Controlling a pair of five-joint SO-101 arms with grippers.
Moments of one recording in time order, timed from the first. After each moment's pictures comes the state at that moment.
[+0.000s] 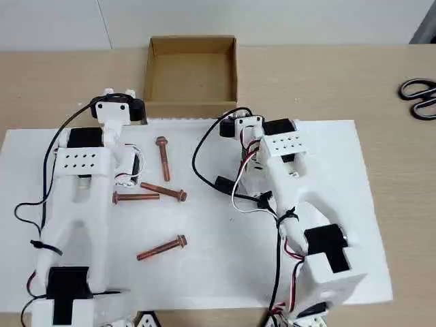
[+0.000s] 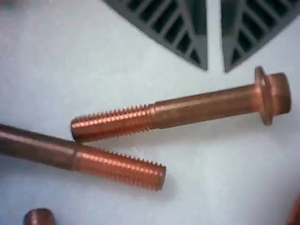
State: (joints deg) left arm -5.7 -6.9 18.9 84.6 -1.2; right arm -15.6 11.5 9.2 81.4 10.6
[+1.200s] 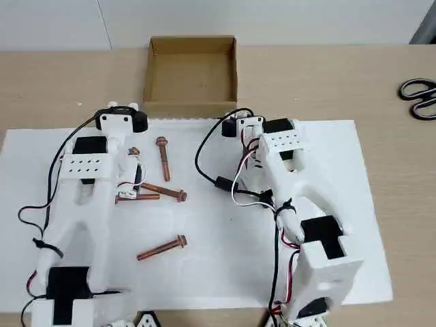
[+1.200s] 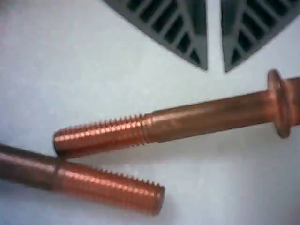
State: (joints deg) left arm -5.7 -6.9 25.6 81.1 -1.2; right arm -15.0 17.1 7.6 79.5 10.9
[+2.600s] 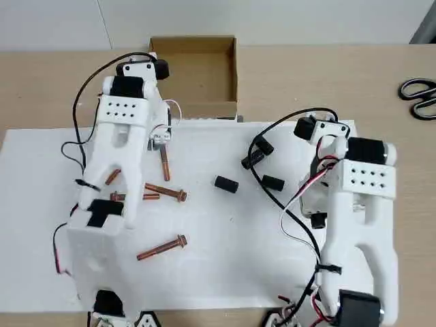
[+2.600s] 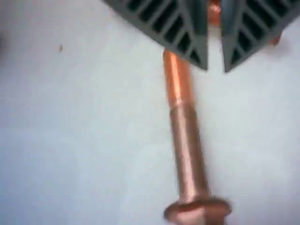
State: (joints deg) left arm 4.0 31.8 -33.4 99.2 17.7; right arm 5.4 -19.2 20.0 97.4 12.3
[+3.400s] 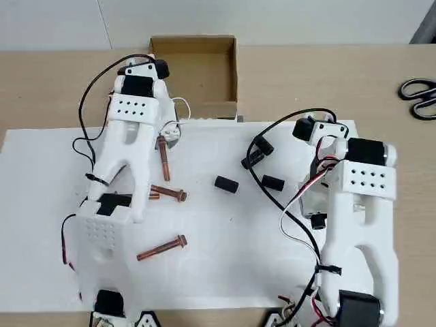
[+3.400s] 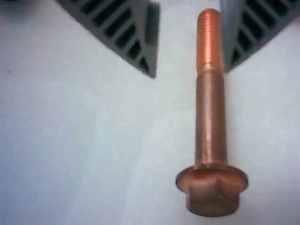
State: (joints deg) left arm 4.8 37.3 -38.6 98.9 26.2; right arm 5.4 -19.2 20.3 97.4 12.7
